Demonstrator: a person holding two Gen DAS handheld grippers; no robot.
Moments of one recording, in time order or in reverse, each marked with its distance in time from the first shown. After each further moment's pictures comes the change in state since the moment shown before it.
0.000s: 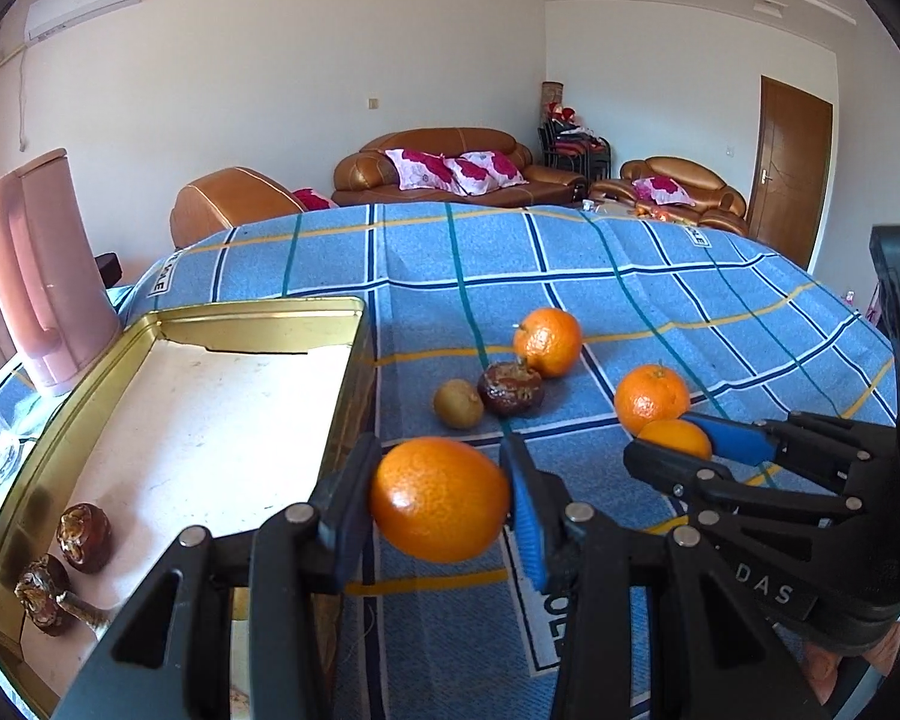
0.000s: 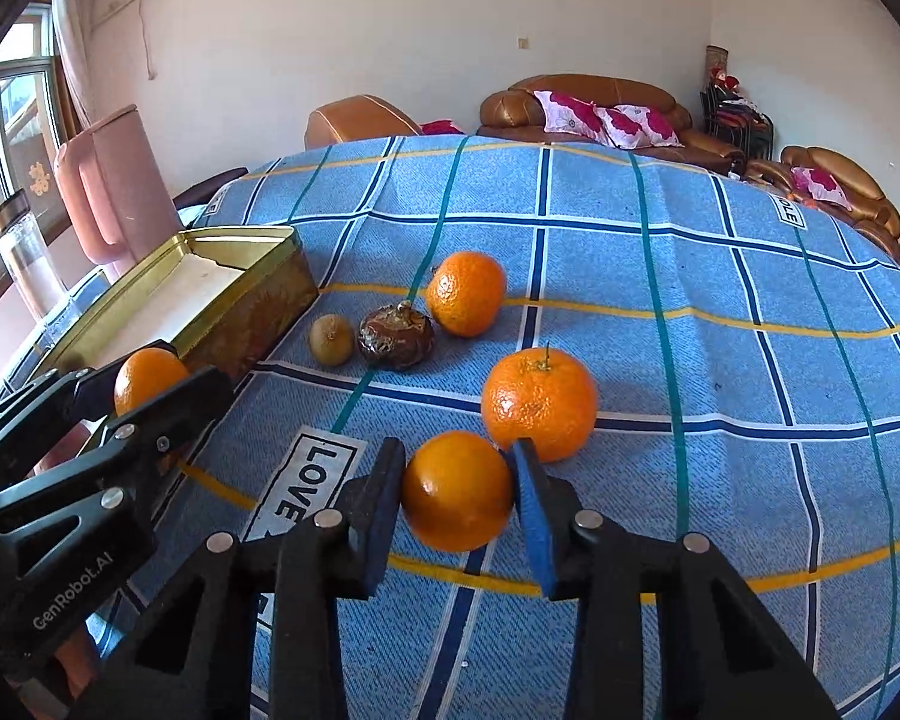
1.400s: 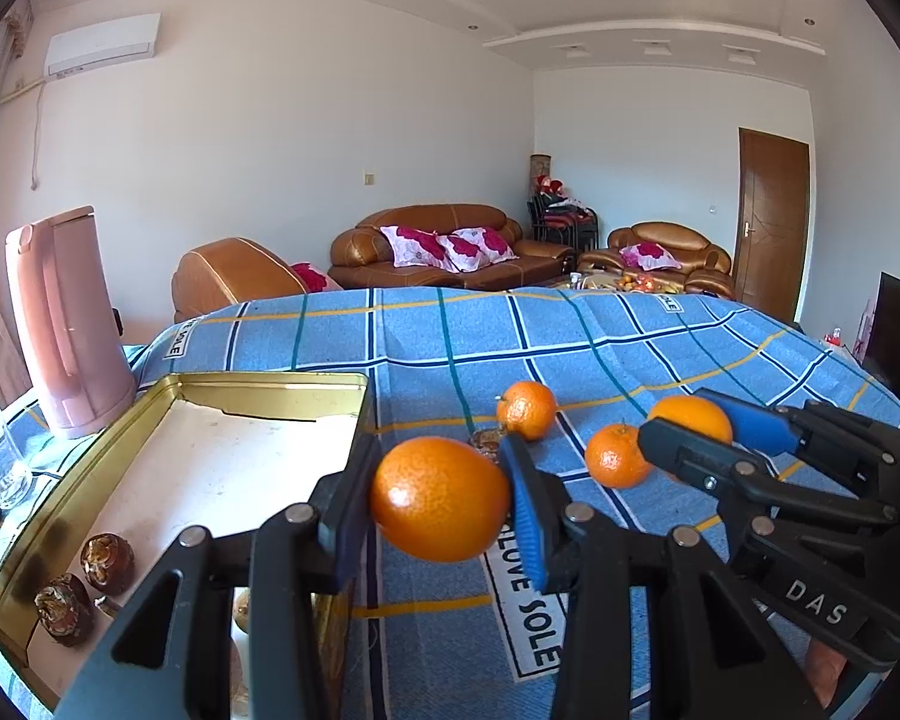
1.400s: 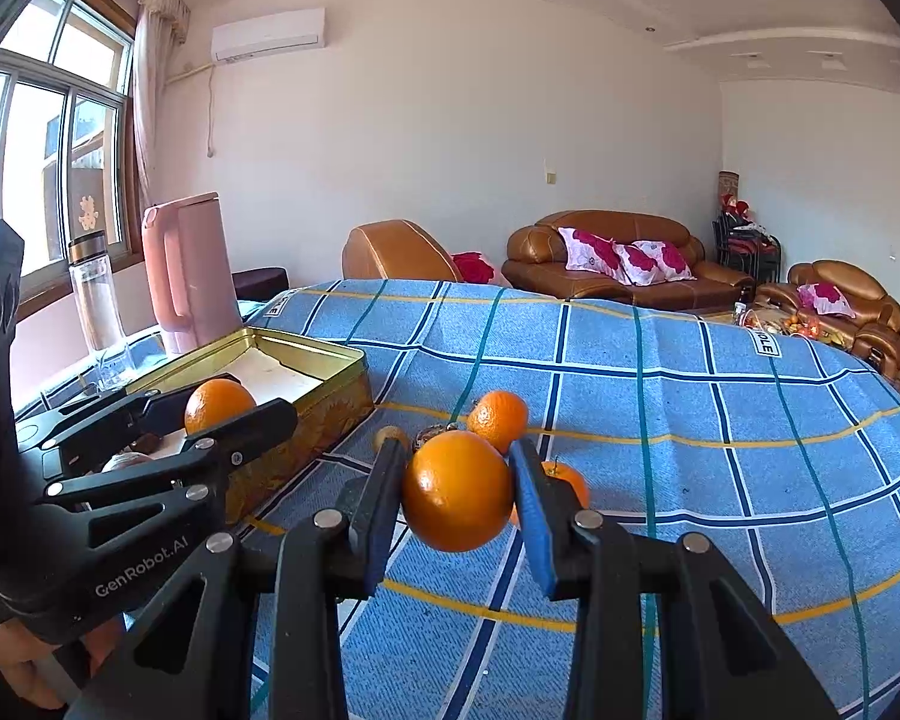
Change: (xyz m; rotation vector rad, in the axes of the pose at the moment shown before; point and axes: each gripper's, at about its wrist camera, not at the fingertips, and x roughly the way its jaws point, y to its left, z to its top) left arm -0.039 0.000 -0.005 0.006 -0.202 -0.017; right arm -0.058 0.018 -0.011 -0.093 -0.342 0.029
